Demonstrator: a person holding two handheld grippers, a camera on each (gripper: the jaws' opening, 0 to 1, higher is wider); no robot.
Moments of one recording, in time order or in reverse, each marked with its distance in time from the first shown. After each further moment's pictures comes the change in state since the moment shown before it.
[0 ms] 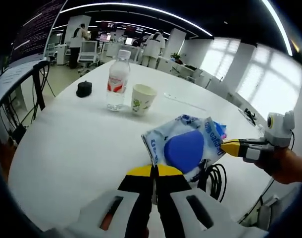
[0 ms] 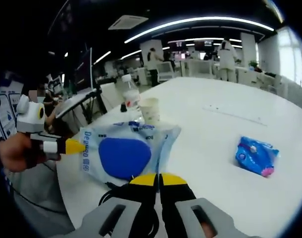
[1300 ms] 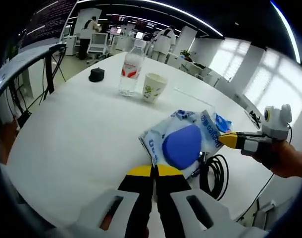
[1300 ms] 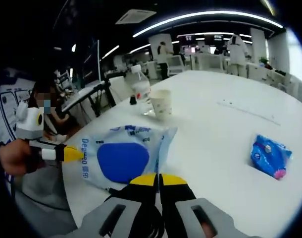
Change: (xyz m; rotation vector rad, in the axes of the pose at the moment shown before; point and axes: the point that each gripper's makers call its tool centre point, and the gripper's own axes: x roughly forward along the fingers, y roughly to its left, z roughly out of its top) left arm -0.017 0.009 -0.024 -0.067 0.026 0.056; right arm 0.013 0.011 -0.004 -0.015 0.036 0.071
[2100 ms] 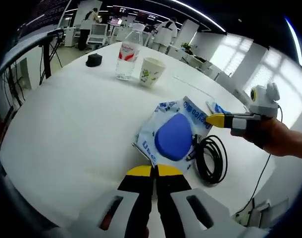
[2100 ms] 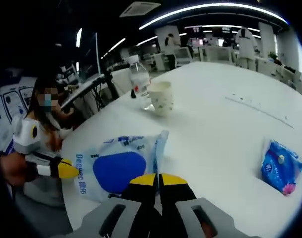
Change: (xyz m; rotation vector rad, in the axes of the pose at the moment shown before) left arm 0.009 -0.003 -0.037 -0.040 0.075 0.003; right arm 0.033 -0.005 -0.003 -0.026 0.095 0.100
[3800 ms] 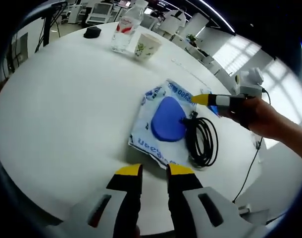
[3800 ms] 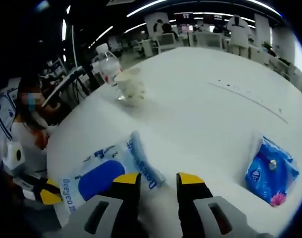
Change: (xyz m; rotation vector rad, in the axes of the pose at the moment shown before) left arm 0.000 -0.048 -0.045 -0.142 0.141 -0.077; right arm 0.021 -0.052 -0.006 0.032 0.155 -0.094
